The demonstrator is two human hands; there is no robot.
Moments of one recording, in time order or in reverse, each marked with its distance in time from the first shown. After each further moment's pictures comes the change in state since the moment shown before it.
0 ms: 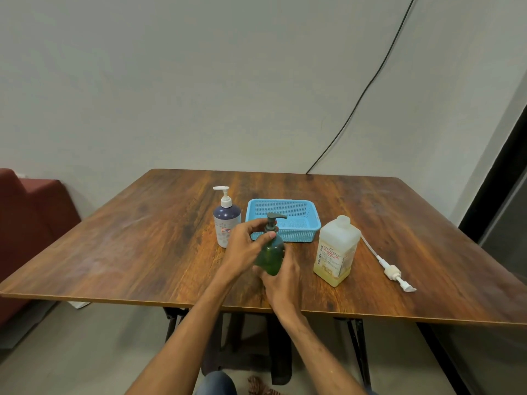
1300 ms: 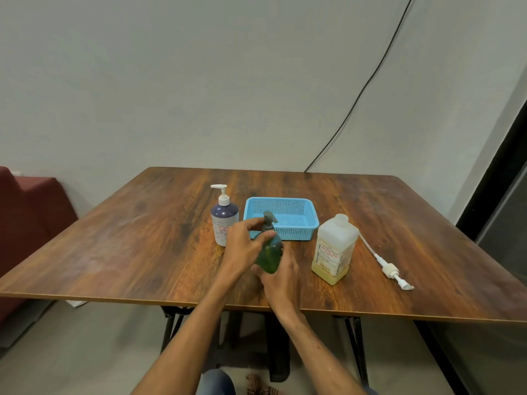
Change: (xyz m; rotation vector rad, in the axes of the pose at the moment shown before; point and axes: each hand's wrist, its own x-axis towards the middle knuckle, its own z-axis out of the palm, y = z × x) left_hand 0.001 -0.001 0.006 0.109 0.095 0.025; right_hand -0.001 -0.004 -0.005 -0.004 -0.002 0.002
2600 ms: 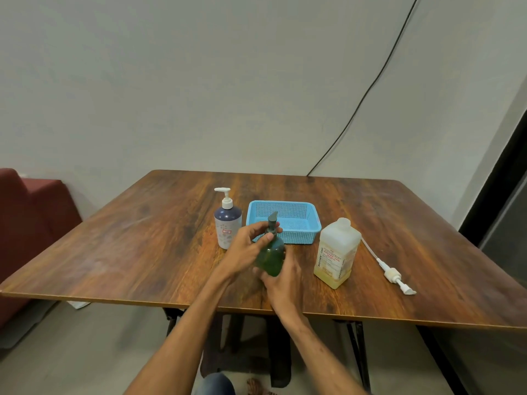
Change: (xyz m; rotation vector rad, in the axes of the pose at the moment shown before) left_hand 0.002 -0.002 -0.011 -0.301 -0.256 -0.103; right_hand -0.001 0.001 0.000 0.000 -0.001 -0.007
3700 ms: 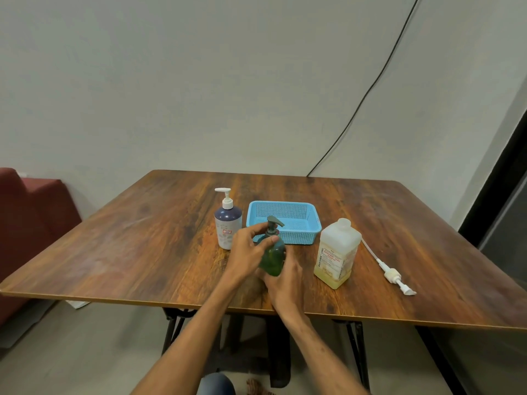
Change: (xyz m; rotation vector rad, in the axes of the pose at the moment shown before) left_hand -0.001 -0.007 0.011 0.141 0.215 0.075; right_hand 0.003 0.000 -0.004 0.045 -0.016 -0.010
